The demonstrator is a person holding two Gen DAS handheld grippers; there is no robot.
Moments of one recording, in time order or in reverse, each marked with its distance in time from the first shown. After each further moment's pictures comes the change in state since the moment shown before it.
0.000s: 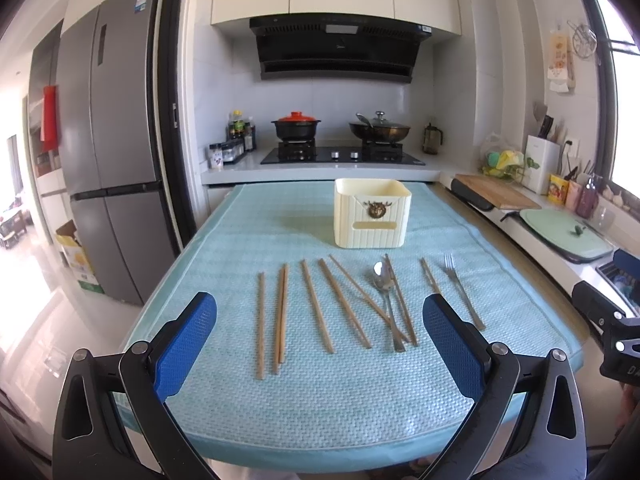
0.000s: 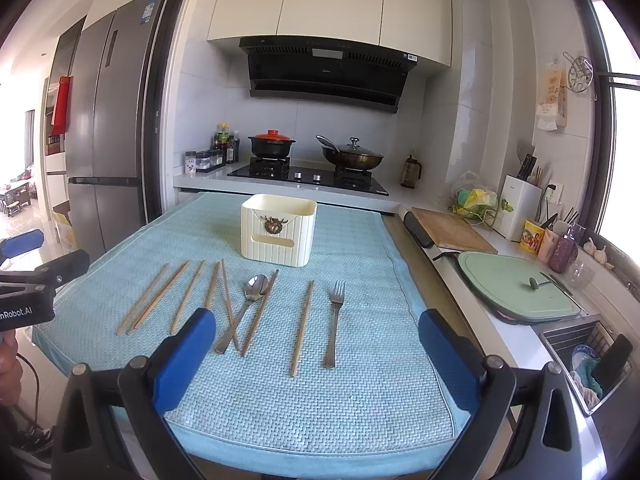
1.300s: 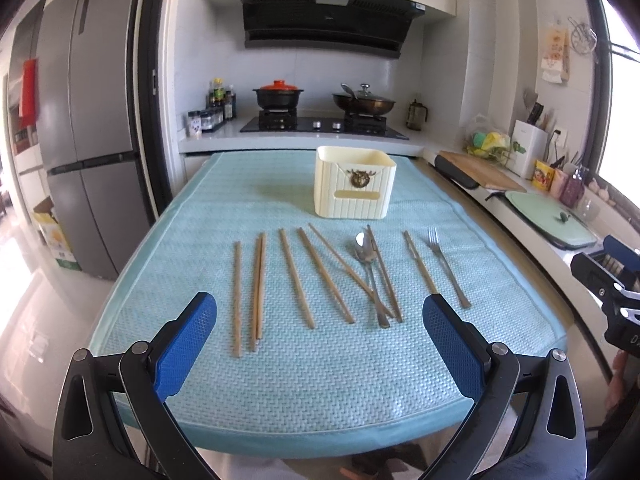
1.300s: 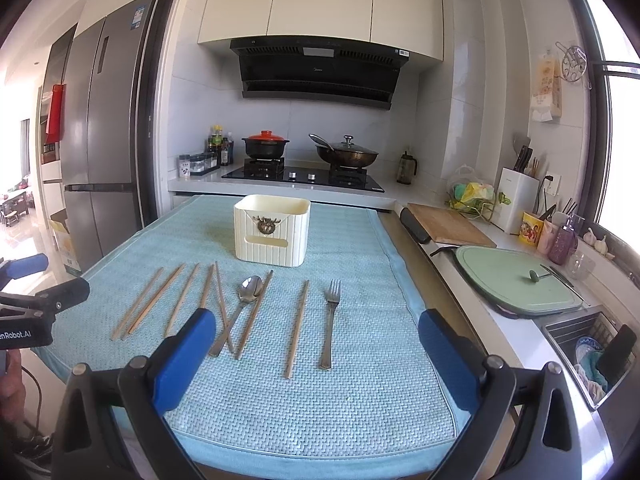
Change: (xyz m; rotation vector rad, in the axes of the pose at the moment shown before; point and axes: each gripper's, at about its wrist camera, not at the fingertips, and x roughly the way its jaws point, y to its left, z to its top) left arm 0.024 0.007 -0.010 -0.034 0.119 -0.098; right arm 0.010 -0.013 -0.001 0.042 -0.001 0.007
